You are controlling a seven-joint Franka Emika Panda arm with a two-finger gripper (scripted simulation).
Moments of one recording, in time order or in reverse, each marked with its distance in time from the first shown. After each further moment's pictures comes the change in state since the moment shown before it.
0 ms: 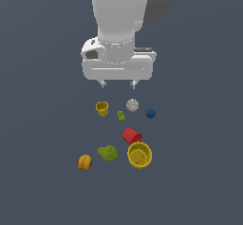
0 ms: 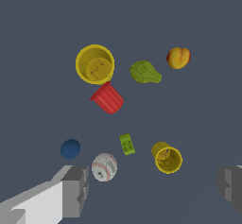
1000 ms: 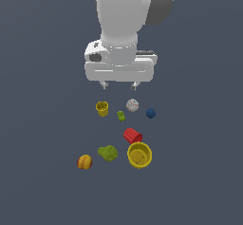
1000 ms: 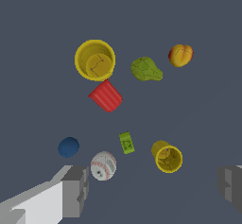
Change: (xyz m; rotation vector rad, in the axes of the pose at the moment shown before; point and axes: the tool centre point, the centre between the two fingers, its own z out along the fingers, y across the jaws) arm -0.003 -0.004 0.008 -0.015 -0.012 -0.013
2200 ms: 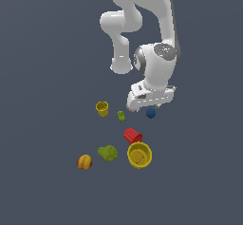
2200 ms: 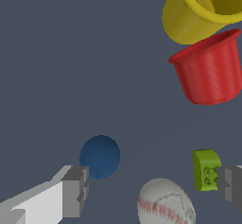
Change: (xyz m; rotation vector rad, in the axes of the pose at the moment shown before) arm -0.044 -0.131 0.178 -0.015 0.006 -0.232
